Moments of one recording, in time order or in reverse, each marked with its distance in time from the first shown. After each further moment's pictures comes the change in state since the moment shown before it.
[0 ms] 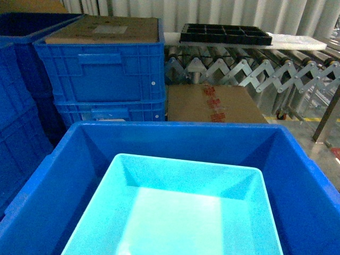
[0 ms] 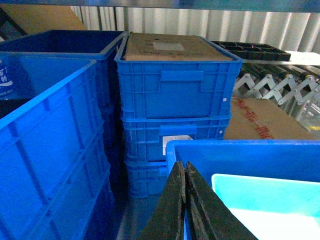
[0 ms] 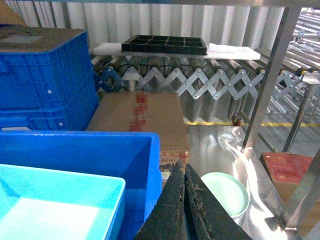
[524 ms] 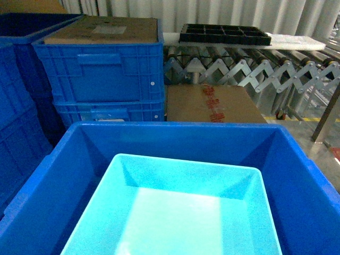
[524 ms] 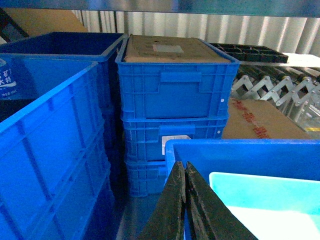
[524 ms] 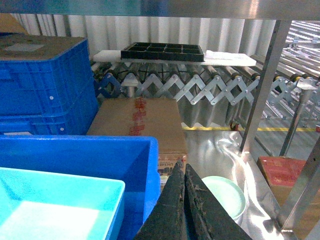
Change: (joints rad) left arm 0.000 -0.208 0.000 -0.204 0.000 0.000; right arm 0.000 -0.225 0.000 -0.206 0.000 0.000
